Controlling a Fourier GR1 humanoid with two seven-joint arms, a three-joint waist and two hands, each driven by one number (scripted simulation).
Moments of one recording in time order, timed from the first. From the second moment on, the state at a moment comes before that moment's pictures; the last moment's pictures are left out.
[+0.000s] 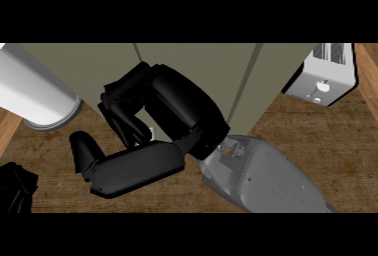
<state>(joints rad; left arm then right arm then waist) 0.29 0.42 0.10 -1.89 0.52 -0.30 -0.23 -0.88 0.00 0.47 -1.62 -0.56 -0.24 0.37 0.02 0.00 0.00</state>
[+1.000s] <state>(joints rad) 0.25 0.37 0.14 -1.87 0.48 -0.34 -0.19 -0.92 -0.01 0.31 -1.20 -0.56 0.06 0.12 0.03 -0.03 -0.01</state>
